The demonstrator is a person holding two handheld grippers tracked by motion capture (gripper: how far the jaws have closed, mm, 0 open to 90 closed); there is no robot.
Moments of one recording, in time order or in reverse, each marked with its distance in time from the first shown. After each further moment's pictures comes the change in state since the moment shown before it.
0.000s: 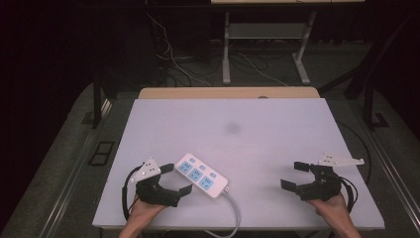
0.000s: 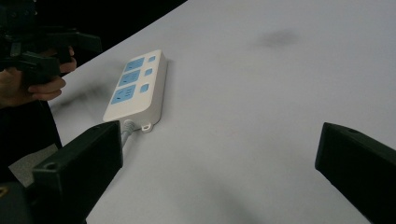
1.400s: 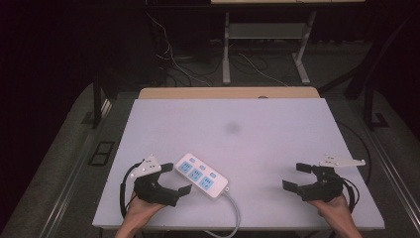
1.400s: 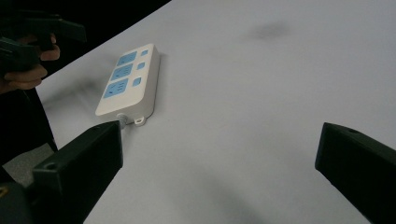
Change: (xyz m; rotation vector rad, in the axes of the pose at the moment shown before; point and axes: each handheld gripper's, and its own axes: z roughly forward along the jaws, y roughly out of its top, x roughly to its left) left arm -0.005 0.017 -0.006 0.076 -0.008 0.007; right arm -0.003 -0.004 -0.003 0.018 -0.020 0.008
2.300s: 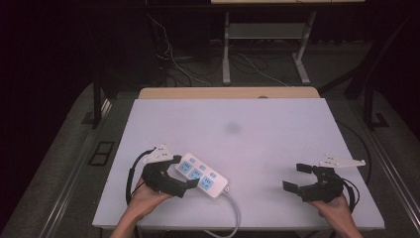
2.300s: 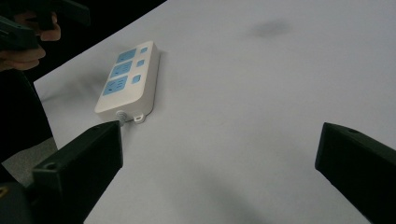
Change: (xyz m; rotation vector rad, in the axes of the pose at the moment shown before) left arm -0.004 0.037 0.018 0.099 -0.043 0.055; right arm 0.000 -0.001 -0.001 0.009 -0.003 -0.003
